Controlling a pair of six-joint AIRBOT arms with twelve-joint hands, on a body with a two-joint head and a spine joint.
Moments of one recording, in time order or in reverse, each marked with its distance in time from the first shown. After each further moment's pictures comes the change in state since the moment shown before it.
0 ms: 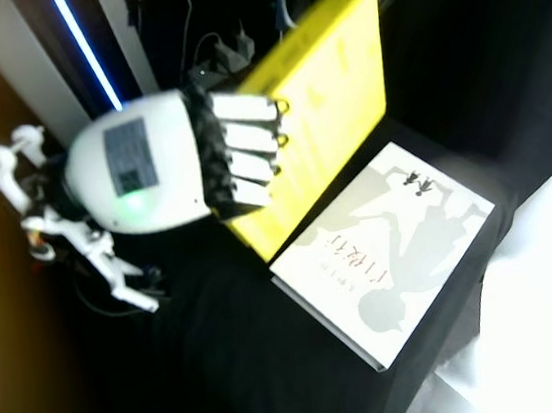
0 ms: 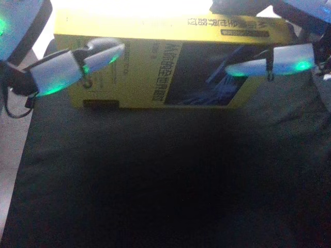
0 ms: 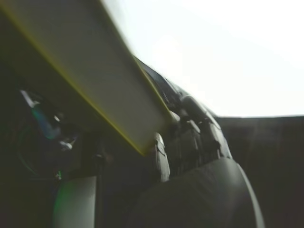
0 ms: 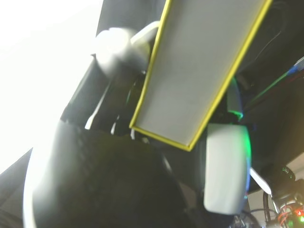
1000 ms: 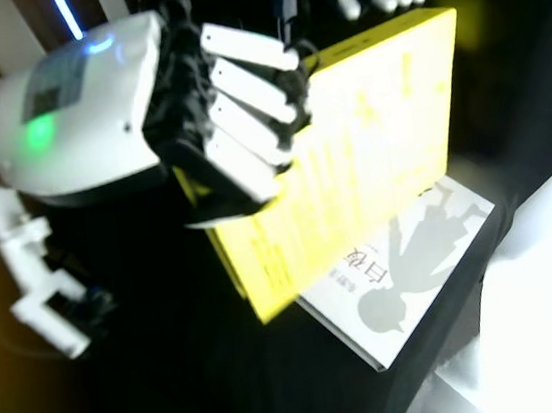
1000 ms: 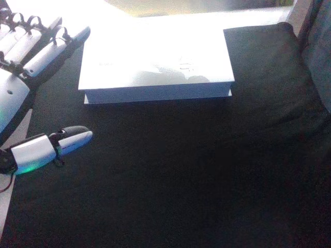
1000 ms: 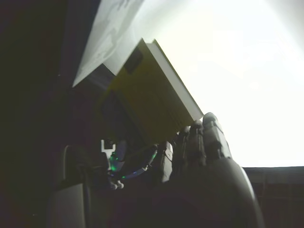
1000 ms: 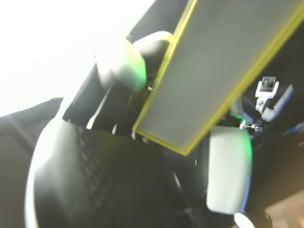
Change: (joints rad) left arm 0.338 0.008 -0.085 -0.186 -0.079 0.053; right arm 0.293 0.061 -0.046 -0.067 -0.236 -0.364
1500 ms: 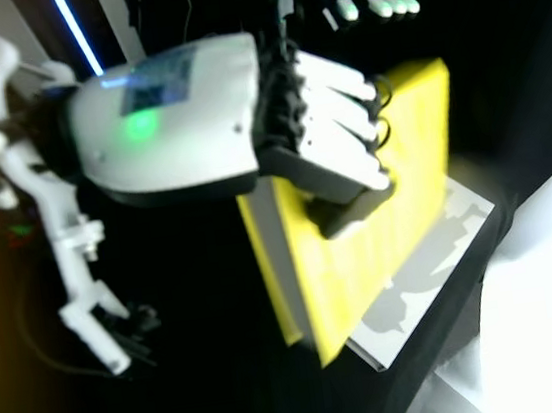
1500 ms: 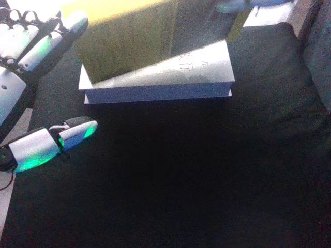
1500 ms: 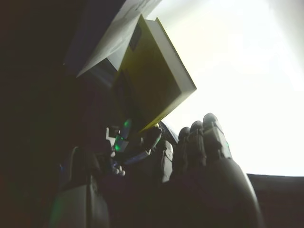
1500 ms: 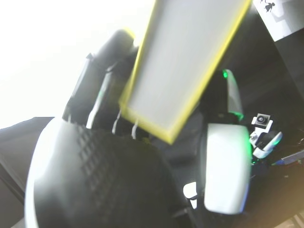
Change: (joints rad) left arm 0.000 -0.014 0.010 0.016 -0.044 -0.122; right arm -0.055 -0.168 0.142 -0.035 -0.085 0.061
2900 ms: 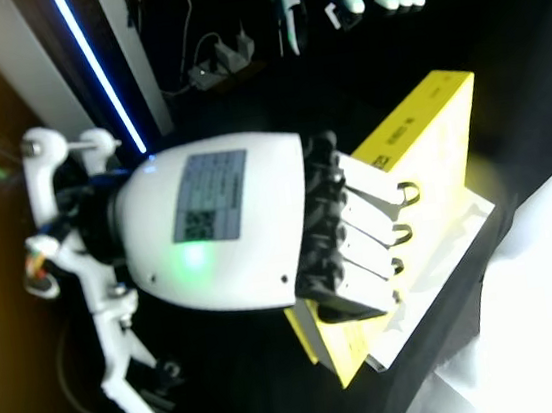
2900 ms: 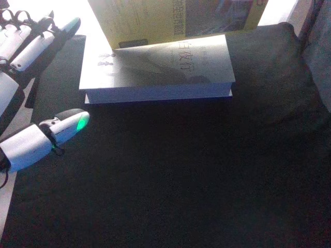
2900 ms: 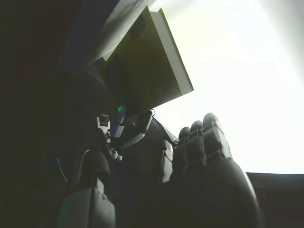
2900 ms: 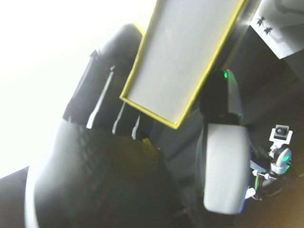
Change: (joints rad) left arm 0.026 0.001 0.010 -0.002 -0.032 -0.014; right arm 0.018 -0.032 0.120 0.055 -0.045 0.042
